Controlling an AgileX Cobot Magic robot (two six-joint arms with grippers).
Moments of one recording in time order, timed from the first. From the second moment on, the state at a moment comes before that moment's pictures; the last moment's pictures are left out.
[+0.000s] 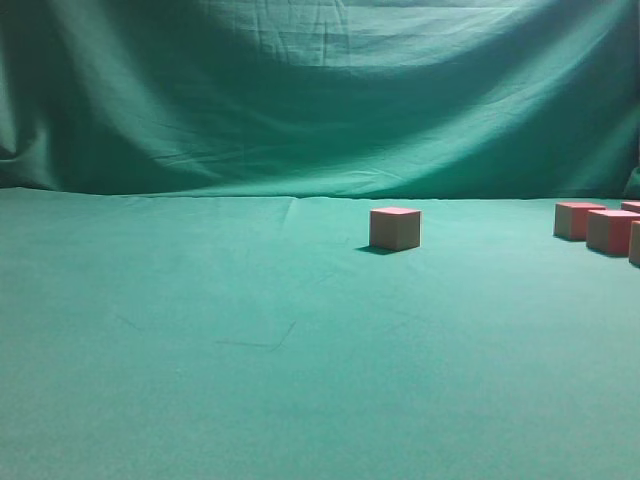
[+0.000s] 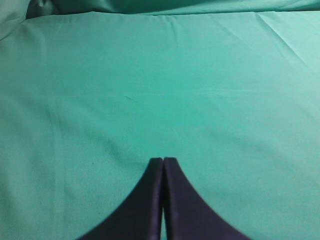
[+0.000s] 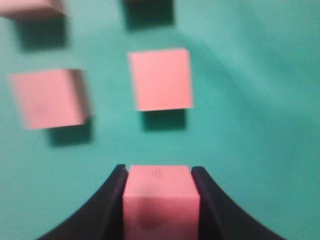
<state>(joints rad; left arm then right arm) -0.01 -0.01 0.02 0.02 0.35 0.01 0.06 1.40 -0.74 0.01 0.85 0.08</state>
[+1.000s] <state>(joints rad) -0.01 -0.01 0.02 0.02 0.35 0.01 0.64 1.94 -1.84 0.16 1.24 -0.32</state>
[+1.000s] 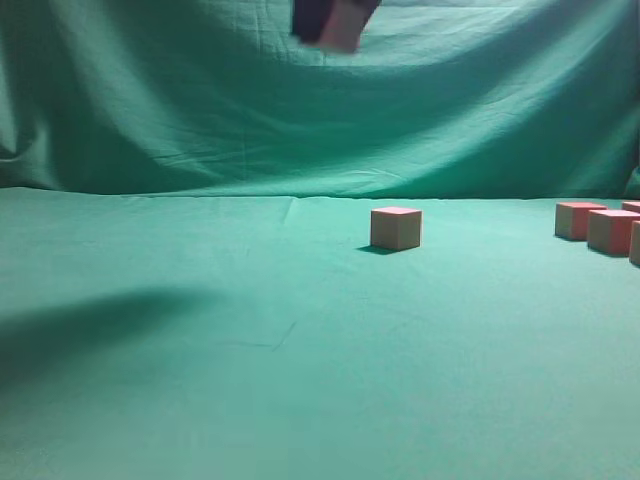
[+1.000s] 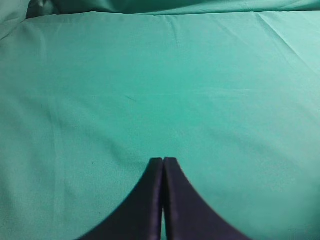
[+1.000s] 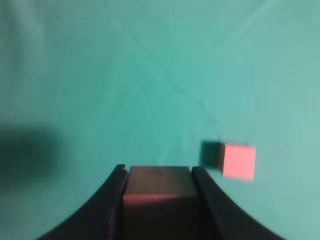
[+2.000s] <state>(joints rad) -0.01 -0.01 0.02 0.02 0.35 0.01 0.64 2.30 -2.05 0.07 1.20 -0.77</state>
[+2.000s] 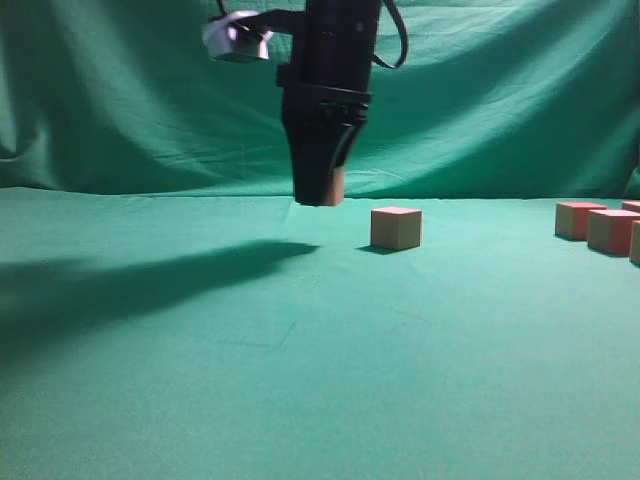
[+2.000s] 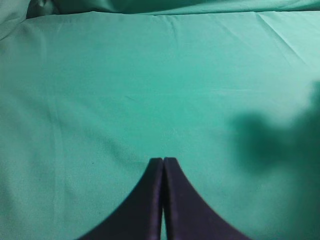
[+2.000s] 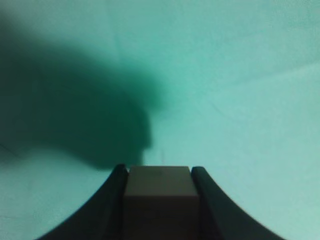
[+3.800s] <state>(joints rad) -0.01 -0.01 0.02 0.02 0.35 0.01 0.58 2.37 -2.06 0.12 1.13 -0.85</state>
